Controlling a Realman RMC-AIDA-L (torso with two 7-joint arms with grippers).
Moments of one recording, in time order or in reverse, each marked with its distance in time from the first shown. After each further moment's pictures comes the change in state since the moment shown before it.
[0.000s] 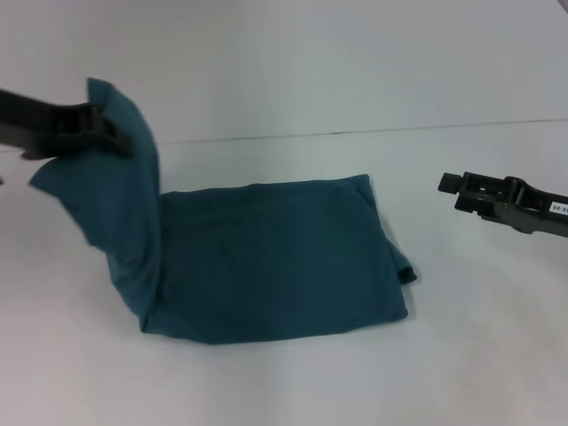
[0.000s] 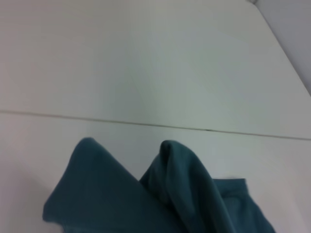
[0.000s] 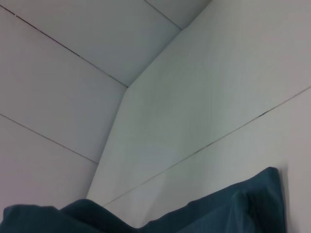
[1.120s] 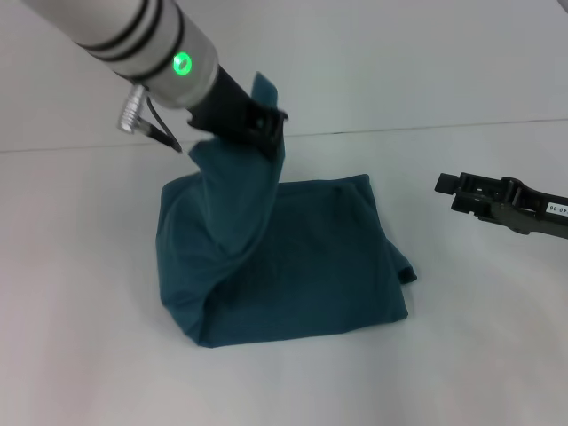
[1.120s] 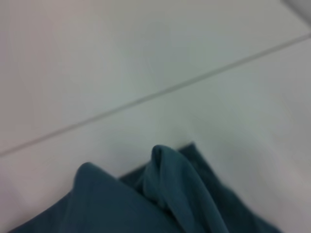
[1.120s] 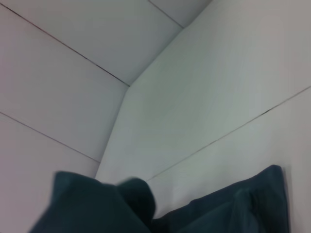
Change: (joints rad) left arm -0.359 -0.097 0.285 -0.219 0.262 -0.107 -0.055; right arm 0.002 0.005 -0.001 0.000 0.000 -0.001 -0.001
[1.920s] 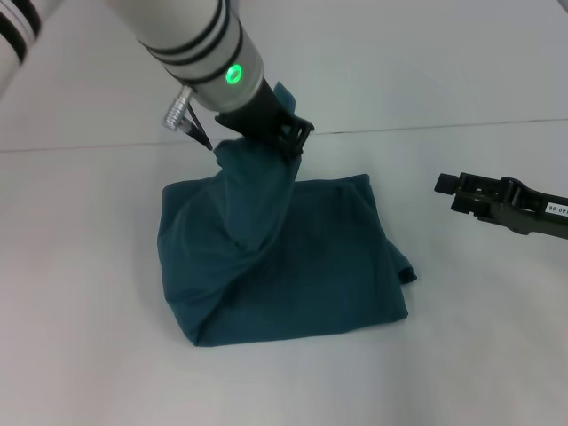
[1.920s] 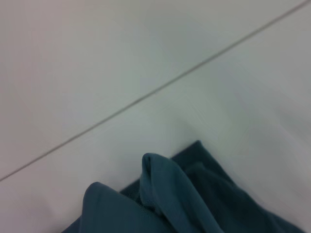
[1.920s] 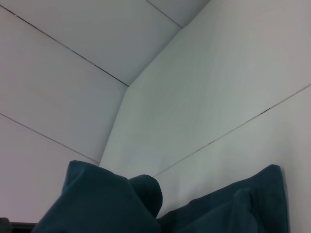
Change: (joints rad) left arm -0.099 -0.004 0.086 -0.139 0.067 -0.091 0.000; right arm 0.003 -0.003 0.000 0.010 0.001 0.005 0.000
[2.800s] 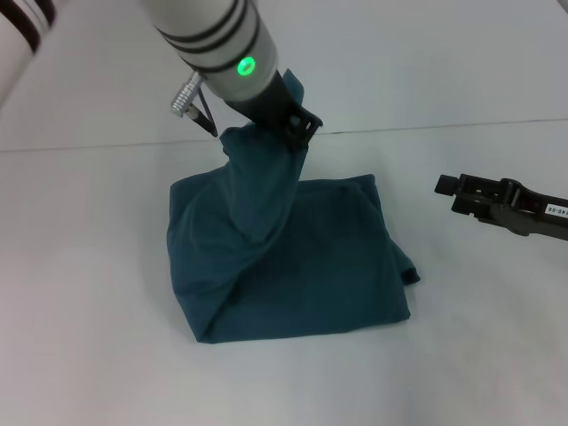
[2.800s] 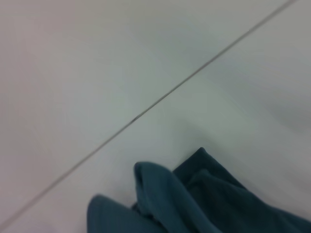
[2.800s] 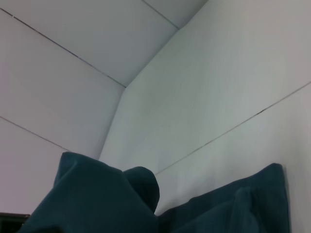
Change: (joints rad) left arm -0.017 0.011 0.081 0.023 0.002 -0.003 0.040; right arm -0.002 0.003 -0.002 0.000 0.000 0.010 0.000
